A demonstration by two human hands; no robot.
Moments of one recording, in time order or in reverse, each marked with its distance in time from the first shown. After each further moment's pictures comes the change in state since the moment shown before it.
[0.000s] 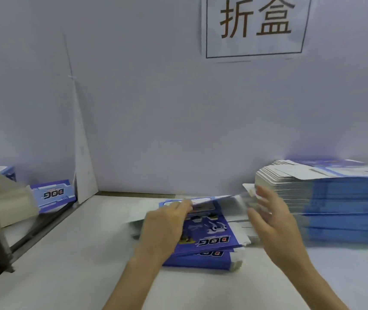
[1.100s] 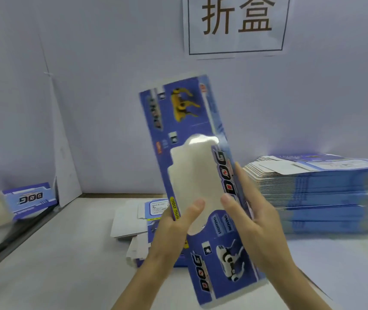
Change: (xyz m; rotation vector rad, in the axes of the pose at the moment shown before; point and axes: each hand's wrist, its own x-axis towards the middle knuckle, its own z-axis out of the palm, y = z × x) left_hand 0.001 0.050 -0.015 -1.633 -0.187 -0.664; right_hand -0.013 -0.035 -0.002 0.357 -0.073 -0.137
